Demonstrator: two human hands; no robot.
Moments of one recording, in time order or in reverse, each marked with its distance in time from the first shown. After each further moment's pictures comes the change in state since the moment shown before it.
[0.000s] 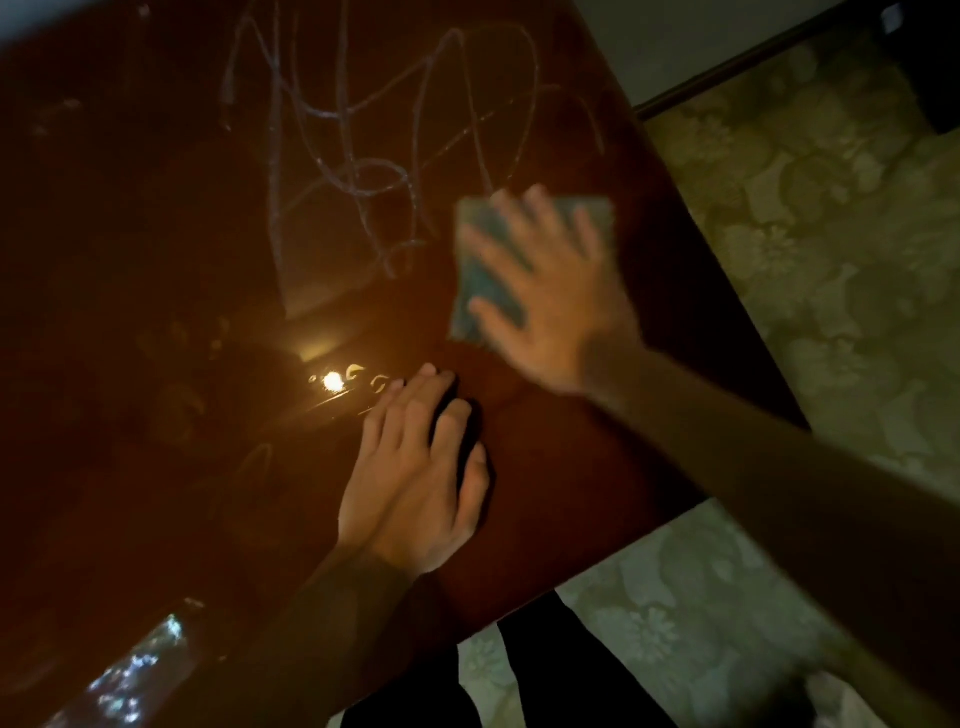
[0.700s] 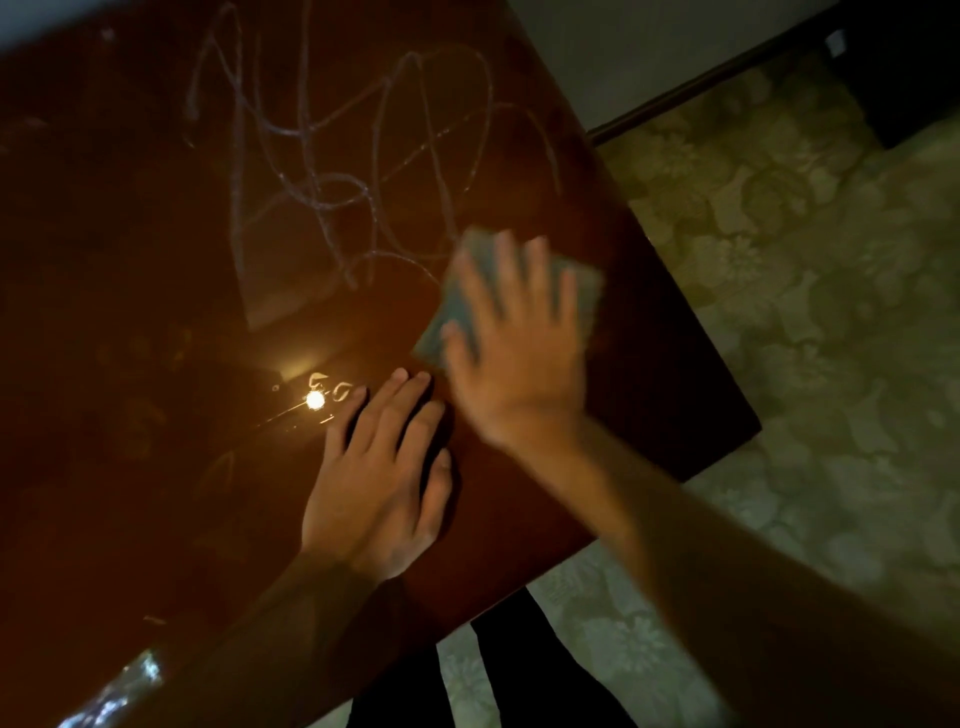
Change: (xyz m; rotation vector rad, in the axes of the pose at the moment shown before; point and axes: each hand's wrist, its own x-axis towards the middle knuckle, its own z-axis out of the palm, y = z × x) left_hand 0.001 0.001 -0.004 0.026 -0.060 0.043; right_hand -0.030 -0.037 0.008 0.043 0.025 0.365
